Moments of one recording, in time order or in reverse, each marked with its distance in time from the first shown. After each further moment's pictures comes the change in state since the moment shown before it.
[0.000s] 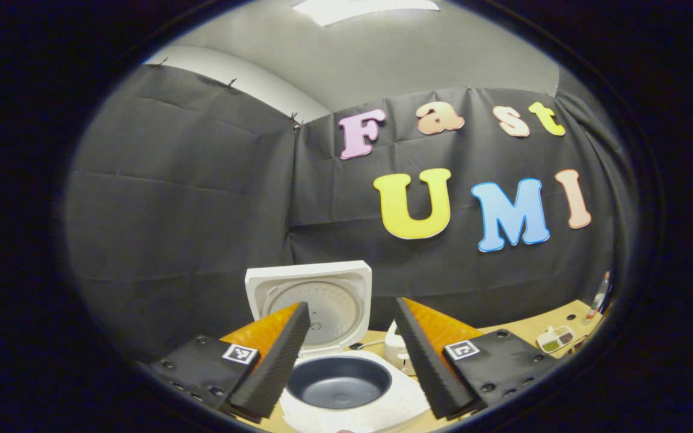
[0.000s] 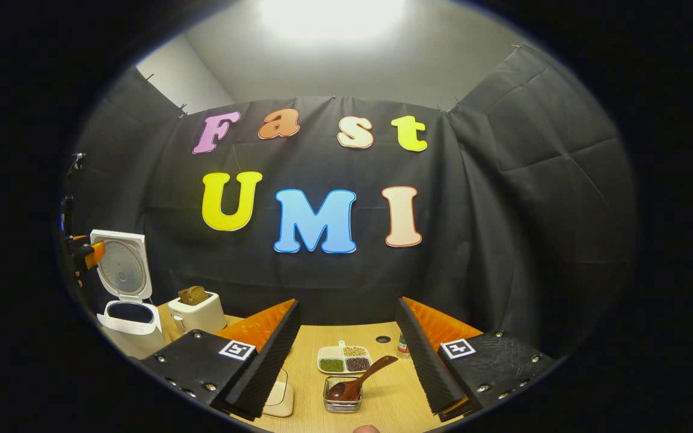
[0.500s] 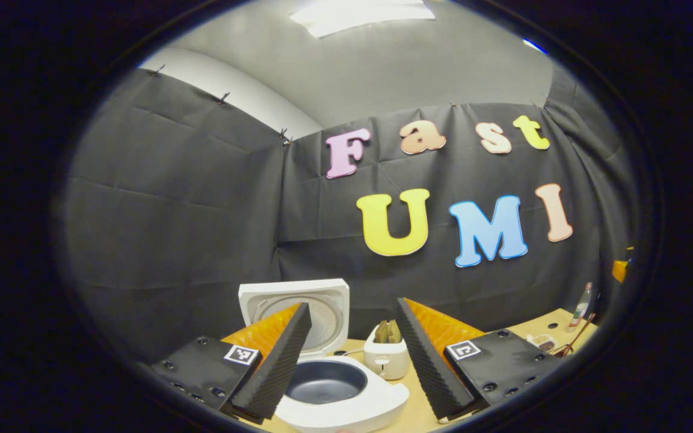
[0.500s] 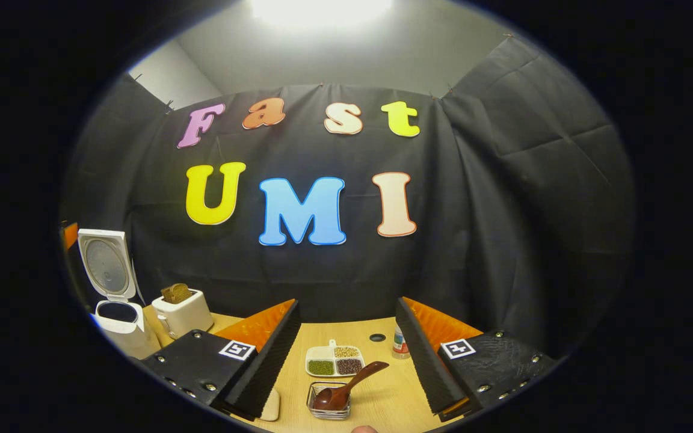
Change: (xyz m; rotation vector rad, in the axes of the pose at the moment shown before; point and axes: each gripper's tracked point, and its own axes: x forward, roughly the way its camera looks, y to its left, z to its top) left arm -0.047 -0.033 0.026 -0.006 -0.035 -0.069; right arm 0.054 -0.031 -0.032 0.023 0.063 -0.028
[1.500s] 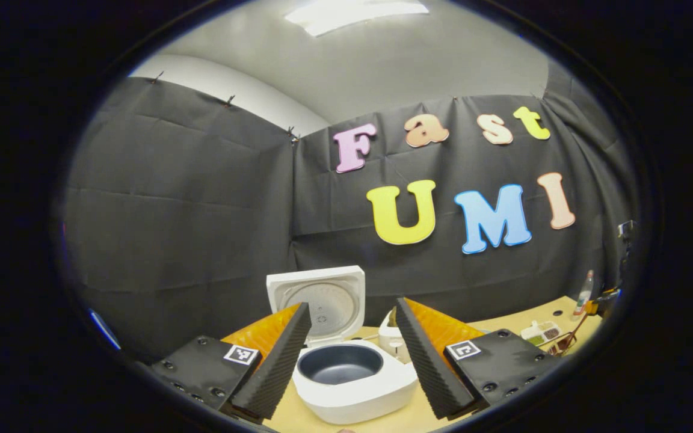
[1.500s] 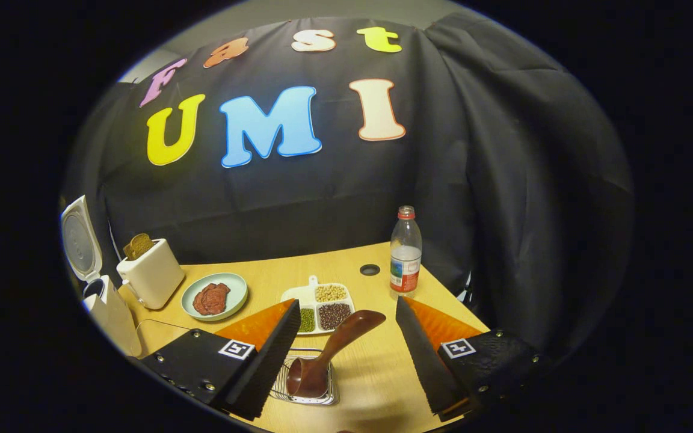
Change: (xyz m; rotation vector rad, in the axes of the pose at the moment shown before) left arm -0.057 0.027 -0.002 0.045 0.048 0.066; right arm 0.073 -0.030 -0.160 0.117 0.375 -0.045
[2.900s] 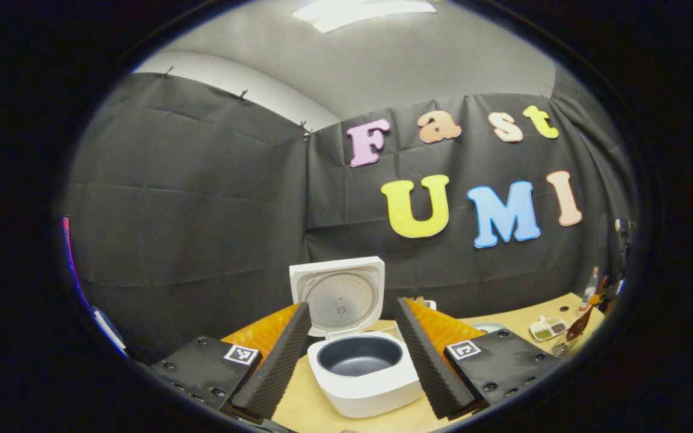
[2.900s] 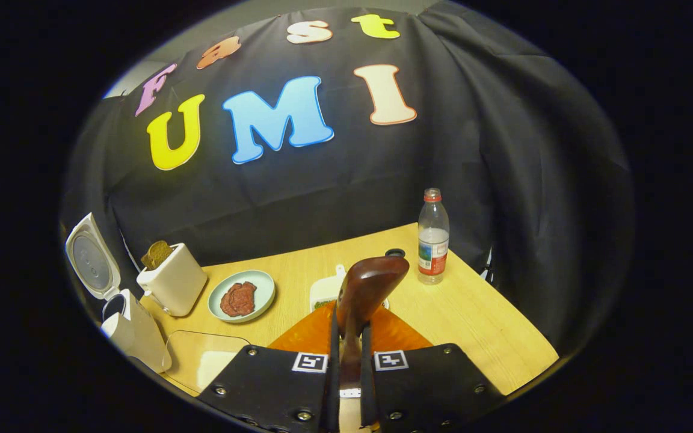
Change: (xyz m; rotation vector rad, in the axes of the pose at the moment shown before) left arm -0.008 0.038 -0.016 -0.021 0.024 0.021; right arm -0.021 0.044 0.023 0.044 0.031 0.062
